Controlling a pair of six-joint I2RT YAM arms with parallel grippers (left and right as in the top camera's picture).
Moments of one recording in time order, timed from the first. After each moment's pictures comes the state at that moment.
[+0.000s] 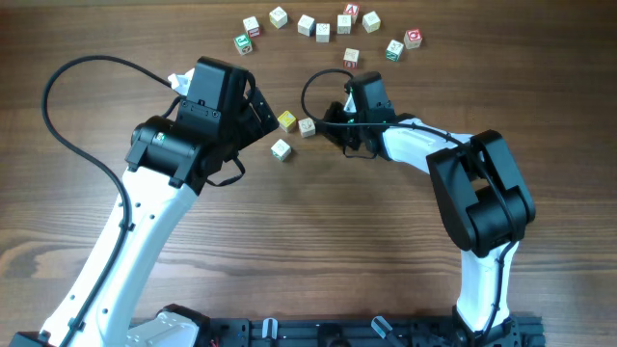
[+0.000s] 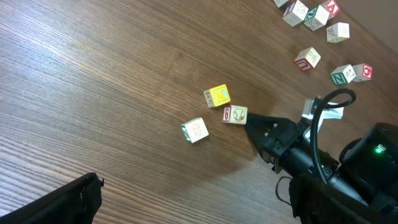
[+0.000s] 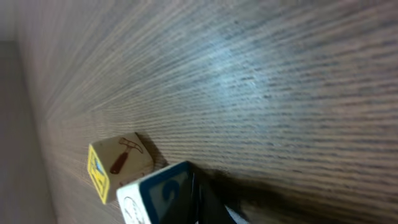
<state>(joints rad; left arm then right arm) -0.38 1.38 1.39 -1.00 -0.15 -0.84 0.41 2.14 1.22 0.05 -0.44 0.88</state>
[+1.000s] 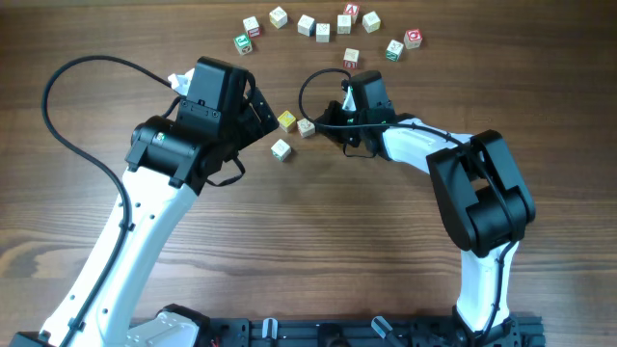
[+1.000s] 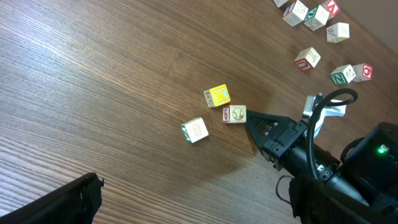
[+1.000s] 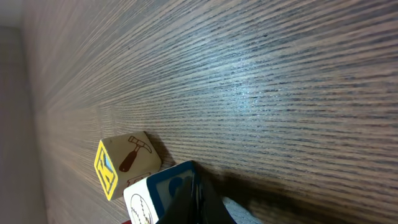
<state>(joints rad) -0.38 1.38 1.39 -1.00 -0.15 -0.84 0.41 2.14 1.22 0.07 -0.45 0.81</state>
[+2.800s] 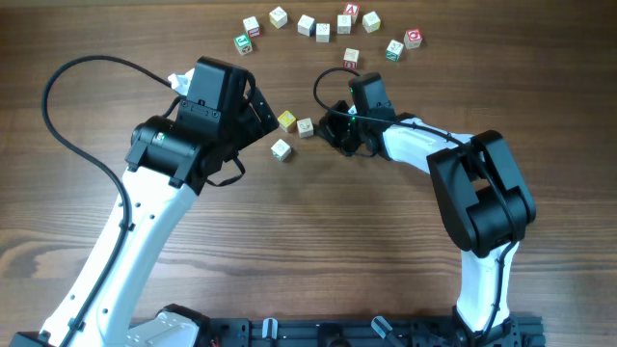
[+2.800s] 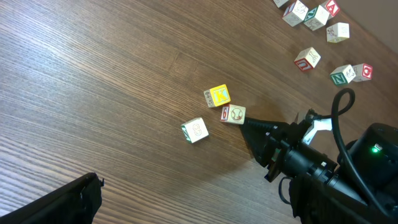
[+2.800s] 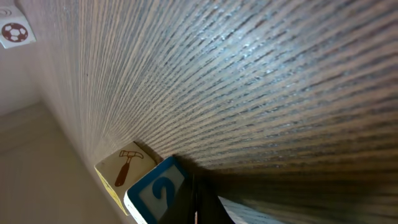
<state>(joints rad) -0.38 1.38 1.39 -1.00 -0.15 -0.84 0.40 2.14 1.22 0.00 -0.47 1.27</state>
